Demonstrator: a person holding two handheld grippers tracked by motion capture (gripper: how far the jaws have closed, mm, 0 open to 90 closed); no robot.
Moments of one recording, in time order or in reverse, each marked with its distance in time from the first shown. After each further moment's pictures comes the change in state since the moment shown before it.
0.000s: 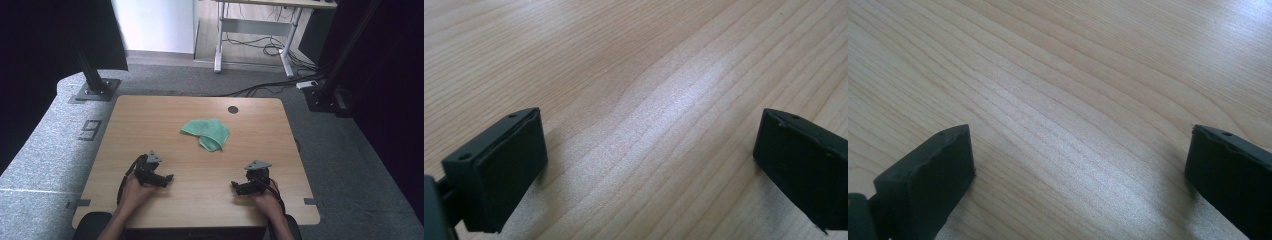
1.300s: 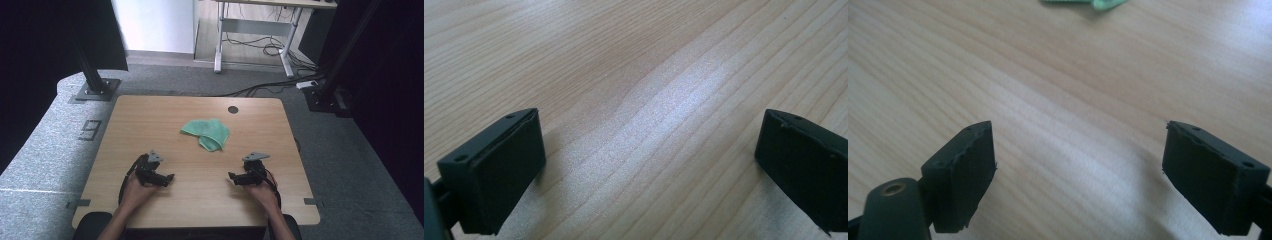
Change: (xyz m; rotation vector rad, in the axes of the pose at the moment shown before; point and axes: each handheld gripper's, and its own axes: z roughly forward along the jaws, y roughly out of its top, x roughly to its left) left arm -0.001 0.002 0.002 0.004 0.007 -0.006; right arm -0.006 0.030 0.007 -0.017 0.039 0.045
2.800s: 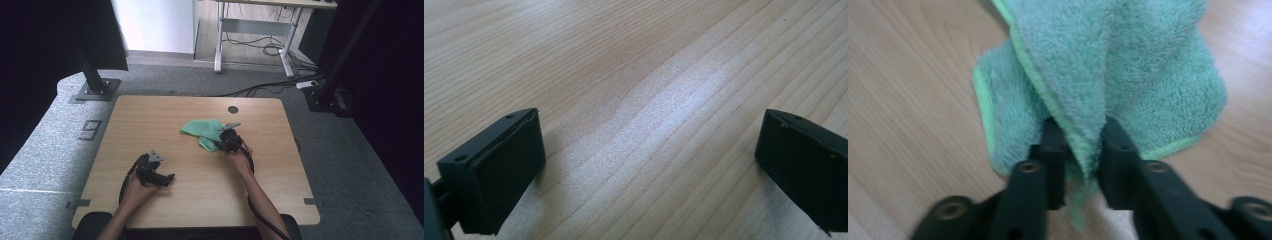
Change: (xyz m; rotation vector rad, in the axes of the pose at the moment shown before) left arm -0.002 0.001 0.001 0.001 0.003 -0.007; right arm -0.011 0.096 0.093 0.044 -0.014 -0.090
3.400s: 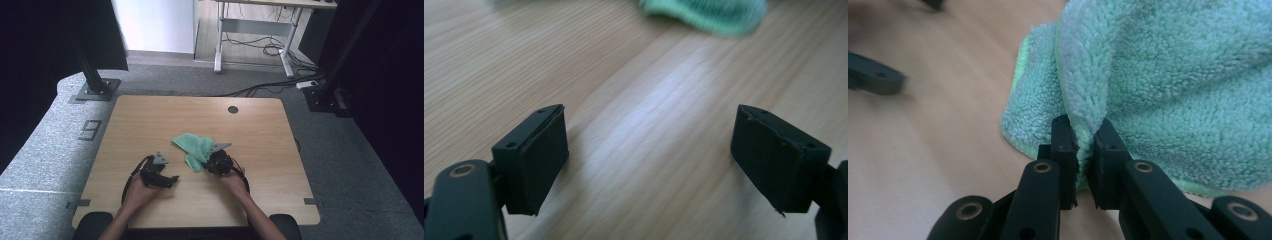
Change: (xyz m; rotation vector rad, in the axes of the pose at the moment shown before) left arm -0.022 0.009 -0.004 -0.003 -0.062 0.075; right arm 0.082 -0.032 -0.025 -0.004 0.195 -0.088
